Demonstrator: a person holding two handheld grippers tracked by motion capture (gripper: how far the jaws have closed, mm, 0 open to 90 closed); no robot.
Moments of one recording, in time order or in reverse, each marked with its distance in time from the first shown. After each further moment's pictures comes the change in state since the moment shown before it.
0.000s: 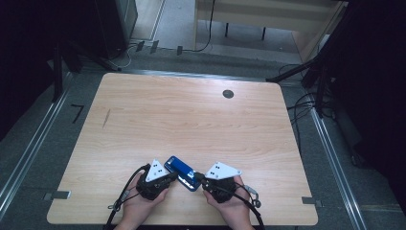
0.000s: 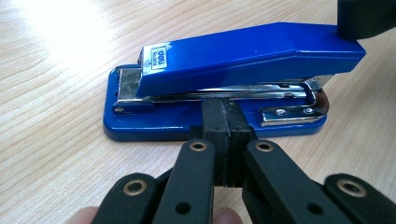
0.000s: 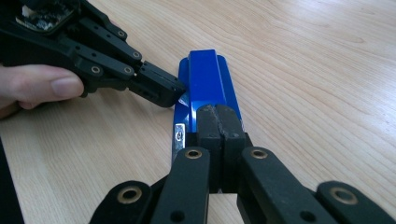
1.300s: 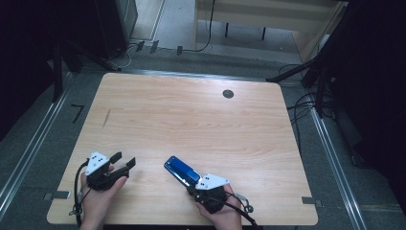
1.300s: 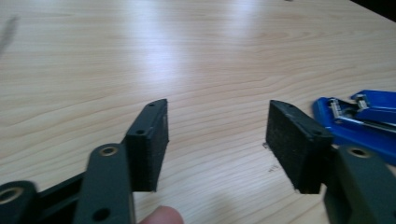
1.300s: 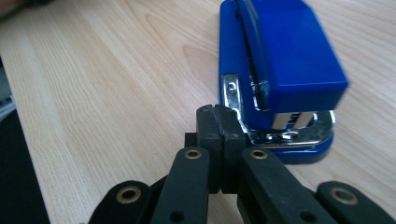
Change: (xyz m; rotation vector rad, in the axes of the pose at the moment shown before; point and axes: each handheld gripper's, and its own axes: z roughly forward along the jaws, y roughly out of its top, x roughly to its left) left arm 0.096 -0.045 -0.081 -0.223 0.309 -0.296; right arm 0.021 -0.029 0.026 0.083 0.077 0.018
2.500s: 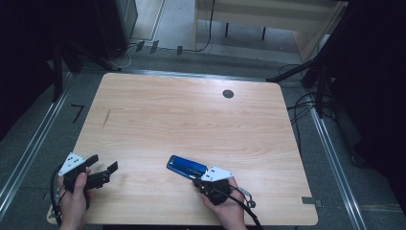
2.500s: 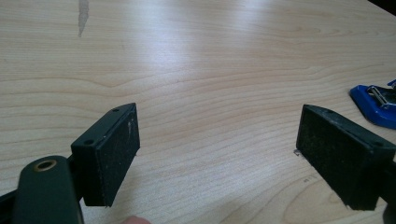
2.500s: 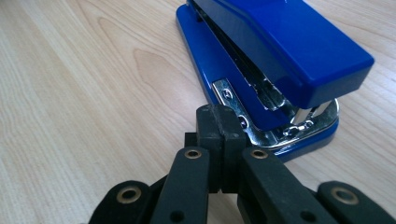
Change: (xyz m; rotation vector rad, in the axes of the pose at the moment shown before) left arm 0.045 -0.005 -0.022 0.024 -0.004 -0.057; right arm -0.025 0.001 0.002 -0.009 -0.068 0.040
